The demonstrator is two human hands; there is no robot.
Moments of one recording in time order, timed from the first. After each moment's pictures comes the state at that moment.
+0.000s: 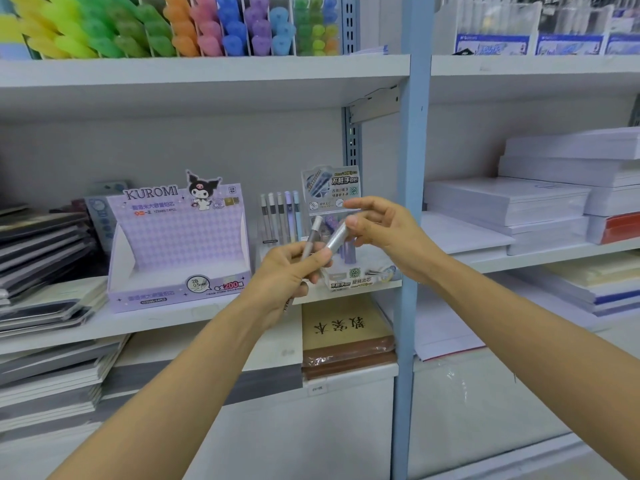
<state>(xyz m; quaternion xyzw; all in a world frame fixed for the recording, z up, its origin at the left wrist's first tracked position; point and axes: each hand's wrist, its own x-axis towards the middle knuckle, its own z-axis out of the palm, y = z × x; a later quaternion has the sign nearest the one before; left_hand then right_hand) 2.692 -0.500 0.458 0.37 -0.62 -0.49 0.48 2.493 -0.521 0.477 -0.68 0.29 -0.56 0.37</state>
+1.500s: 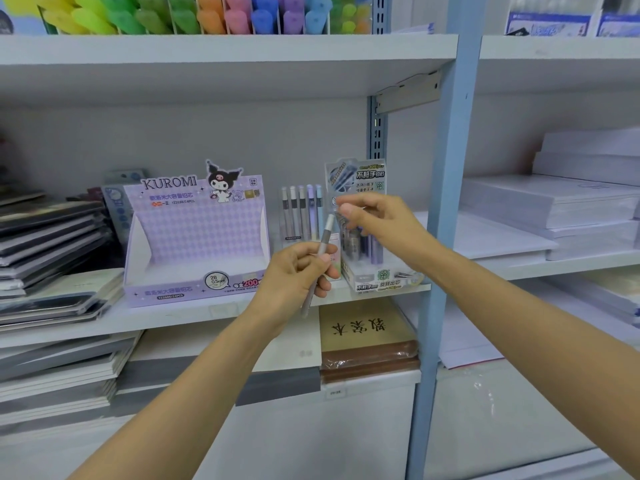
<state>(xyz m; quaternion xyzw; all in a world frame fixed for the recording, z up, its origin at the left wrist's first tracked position) 2.716 -0.512 0.441 0.35 -0.66 -0.41 0.52 2.530 -0.547 0.488 -0.75 0.38 -0.49 0.23</state>
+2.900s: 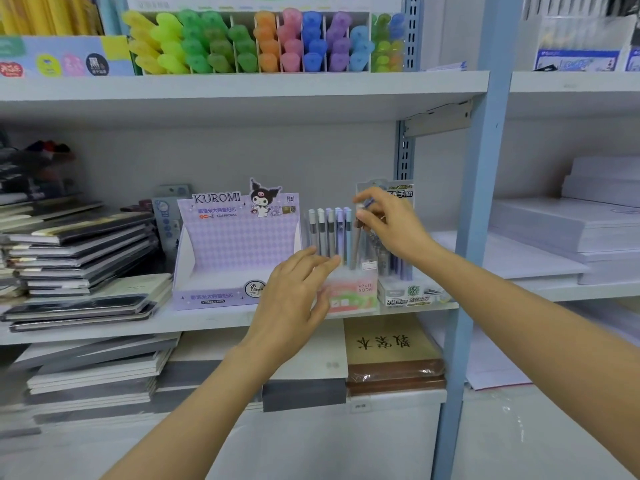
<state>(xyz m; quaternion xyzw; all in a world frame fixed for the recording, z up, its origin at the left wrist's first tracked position) 2.765 -0.488 0.434 0.41 -0.81 0.16 0.37 2.565 -0.568 0.510 -0.78 0.41 -0.46 0.03</state>
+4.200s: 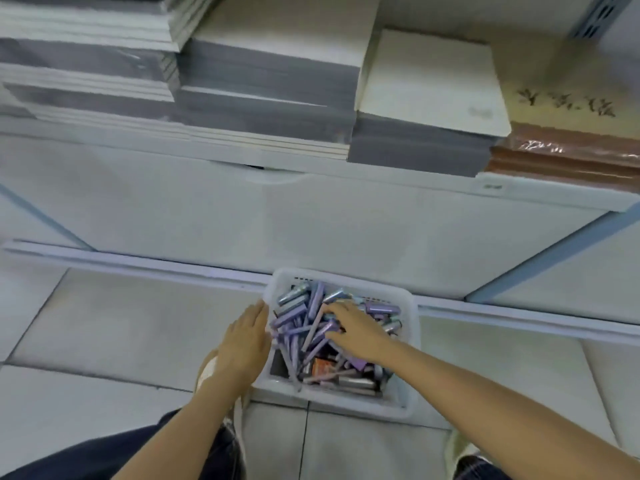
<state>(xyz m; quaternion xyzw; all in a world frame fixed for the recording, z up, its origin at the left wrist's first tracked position) 2.908 -0.363 0.002 0.74 -0.63 -0.23 -0.02 2.697 -0.451 0.005 -0.81 0.46 0.07 0.36</state>
